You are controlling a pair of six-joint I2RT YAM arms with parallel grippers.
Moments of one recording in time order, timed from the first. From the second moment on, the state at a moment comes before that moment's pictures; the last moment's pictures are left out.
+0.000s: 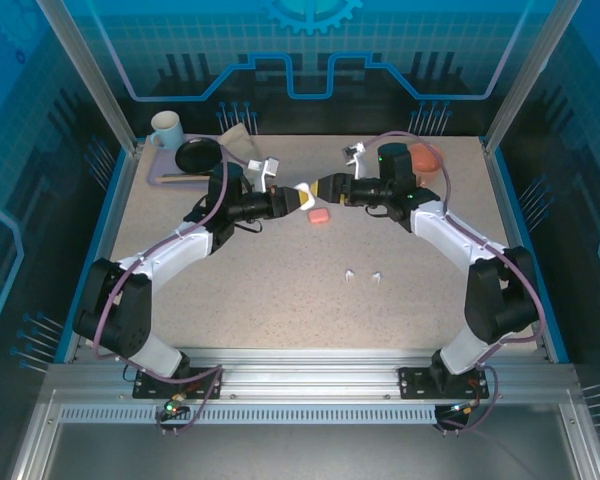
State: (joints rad) left arm -0.35 1.54 1.01 0.21 0.73 -0.73; right arm 0.35 1.63 1.21 -0.05 -0.80 0.55
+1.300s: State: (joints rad) left arm -0.35 1.54 1.04 0.17 0.76 -0.71; right arm 0.35 1.59 1.13 -0.04 -0.85 0.55
